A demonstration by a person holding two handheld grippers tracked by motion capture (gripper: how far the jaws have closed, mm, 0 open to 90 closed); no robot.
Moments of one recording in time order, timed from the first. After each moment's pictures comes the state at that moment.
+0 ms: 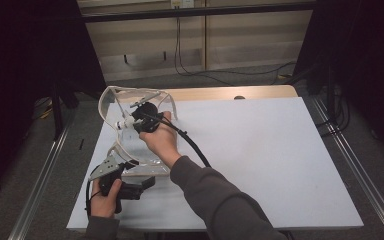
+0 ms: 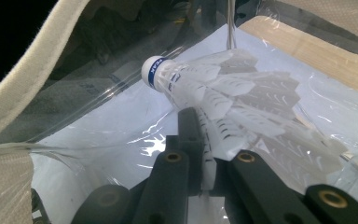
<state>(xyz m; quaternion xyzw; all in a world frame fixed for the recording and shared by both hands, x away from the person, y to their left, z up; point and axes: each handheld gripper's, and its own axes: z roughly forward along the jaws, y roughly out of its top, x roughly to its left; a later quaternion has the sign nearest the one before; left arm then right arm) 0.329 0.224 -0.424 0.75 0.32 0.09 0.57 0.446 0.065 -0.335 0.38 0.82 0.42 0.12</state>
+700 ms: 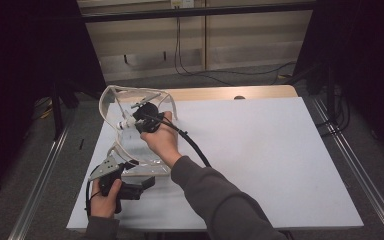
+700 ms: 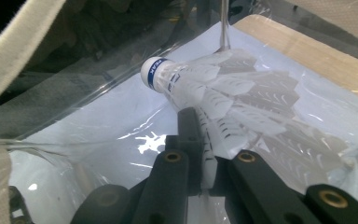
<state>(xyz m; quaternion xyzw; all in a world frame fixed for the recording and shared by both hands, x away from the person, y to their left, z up) 0.329 0.225 -0.424 0.75 0.32 0.09 0.57 0.449 0.063 -0.338 0.37 0.82 0.41 0.13</state>
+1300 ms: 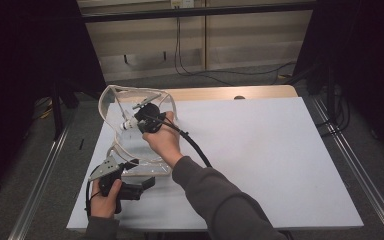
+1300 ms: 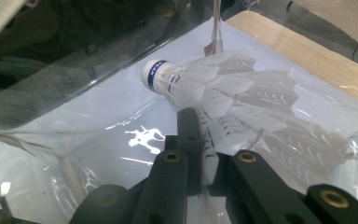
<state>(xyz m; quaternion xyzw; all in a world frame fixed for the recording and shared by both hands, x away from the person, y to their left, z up) 0.328 0.225 -0.424 0.75 0.32 0.09 0.57 0.450 0.060 -0.341 0.37 0.83 0.40 0.15</state>
